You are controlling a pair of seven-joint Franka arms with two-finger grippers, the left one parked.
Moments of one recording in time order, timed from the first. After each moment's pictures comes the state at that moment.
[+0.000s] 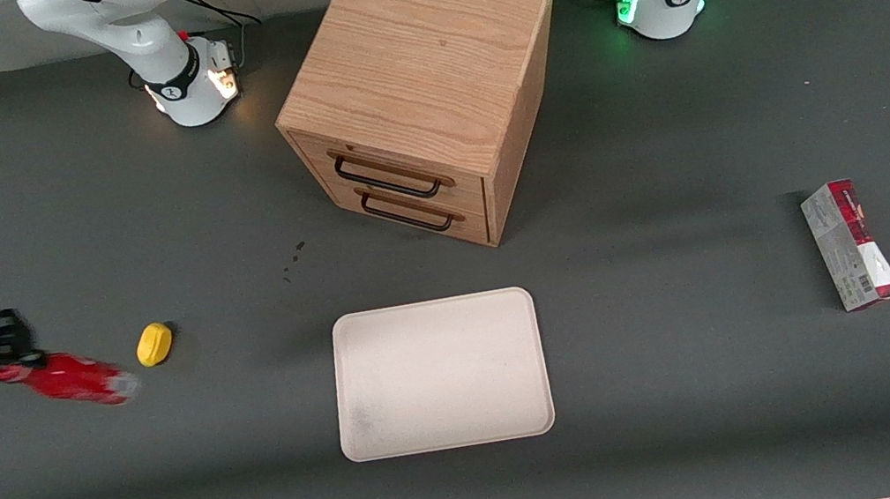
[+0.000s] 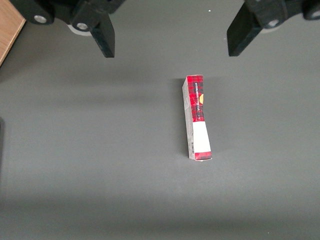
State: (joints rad) arm 0.17 0.47 -0.04 -0.94 0.06 1.47 -0.07
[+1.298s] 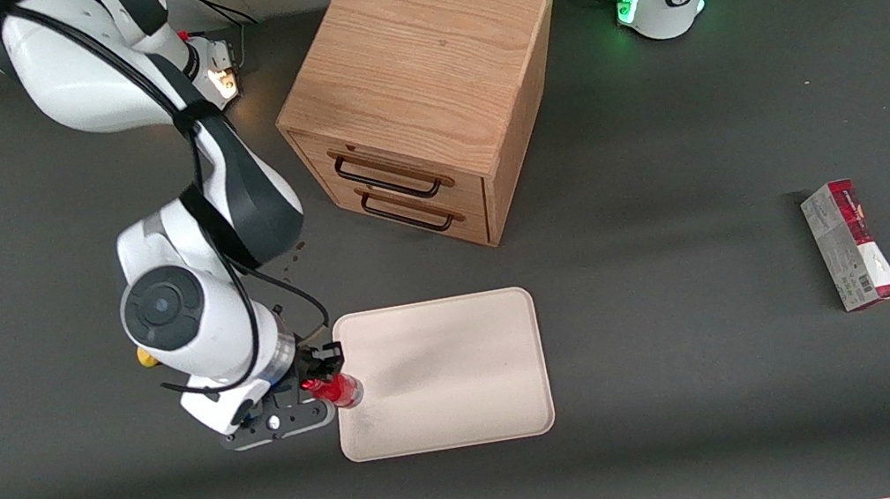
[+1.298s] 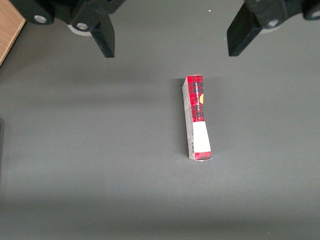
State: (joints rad) arm 0.43 0.80 -0.06 -0.95 0.03 1.81 0.27
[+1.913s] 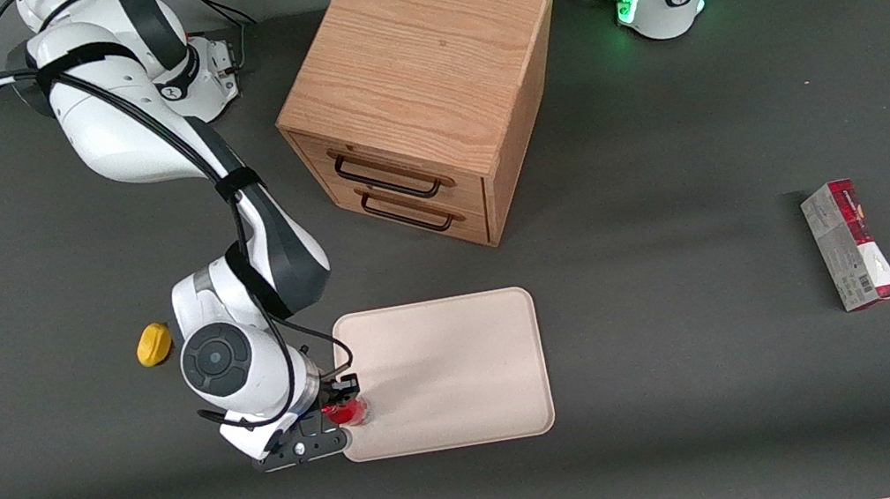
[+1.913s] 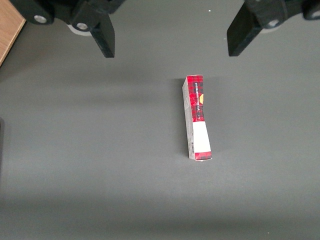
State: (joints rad) arm 0.41 0.92 -0.06 -0.95 0.03 1.92 0.27
